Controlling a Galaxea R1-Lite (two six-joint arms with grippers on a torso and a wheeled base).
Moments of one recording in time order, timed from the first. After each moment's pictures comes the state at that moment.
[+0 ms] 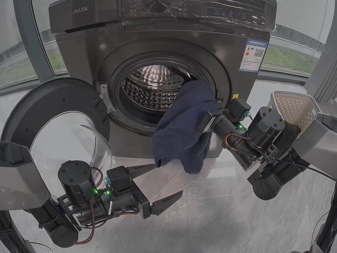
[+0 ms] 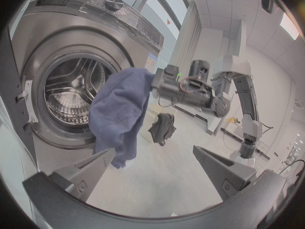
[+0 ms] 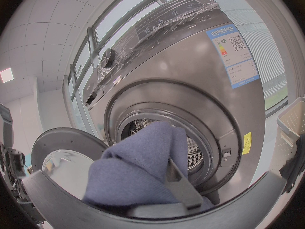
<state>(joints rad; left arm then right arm) -0.65 1.93 -0.30 -1.55 -0.30 0.01 0.63 2.09 -0.90 -1.53 -0.12 0.17</state>
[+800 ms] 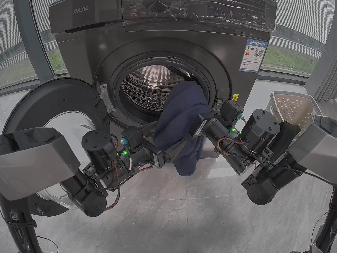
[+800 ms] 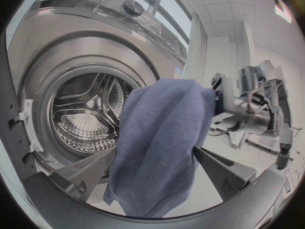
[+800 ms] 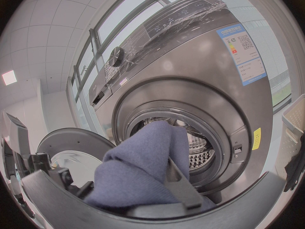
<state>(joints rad) -0.56 2.13 -0.72 -1.55 -0.22 0.01 0.68 2.10 -0.91 -1.52 -0.12 0.17</state>
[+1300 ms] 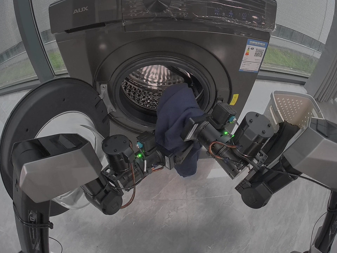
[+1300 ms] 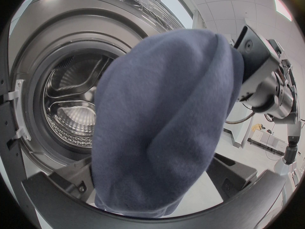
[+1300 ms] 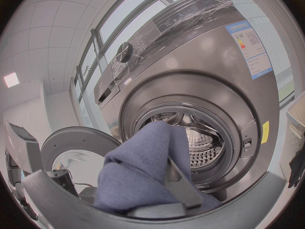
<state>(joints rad) -0.57 2.29 -0.87 -1.55 -0.19 0.01 0.72 2.12 -0.94 -1.51 -0.13 0.18</state>
